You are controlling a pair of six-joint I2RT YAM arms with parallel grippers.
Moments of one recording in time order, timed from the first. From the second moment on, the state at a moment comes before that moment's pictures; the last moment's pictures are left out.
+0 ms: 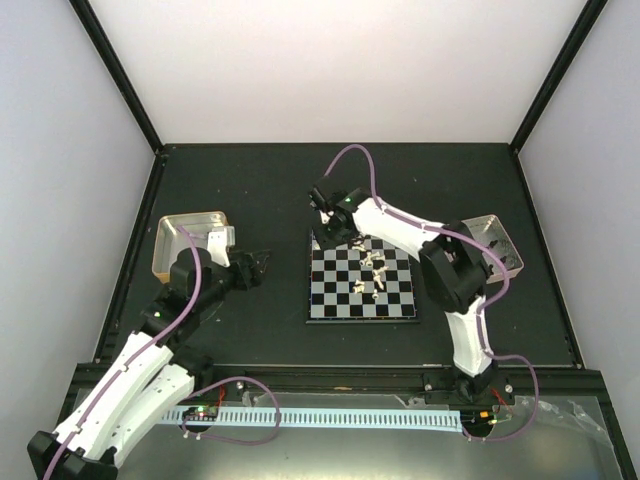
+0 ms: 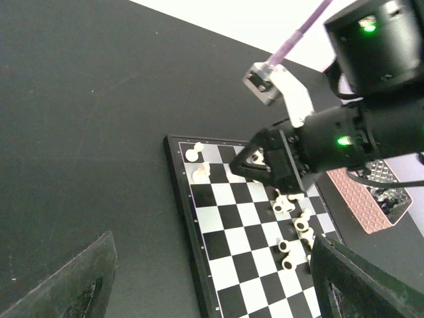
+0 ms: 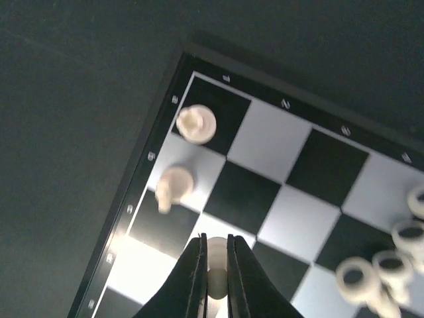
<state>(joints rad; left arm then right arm) -0.43 0.60 0.53 -0.35 0.14 -0.55 0.74 2.02 1.61 -0.79 0.02 0.33</state>
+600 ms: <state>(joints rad) -0.43 0.64 0.53 -0.34 0.12 -0.54 0.67 2.25 1.85 -0.85 -0.04 0.21</state>
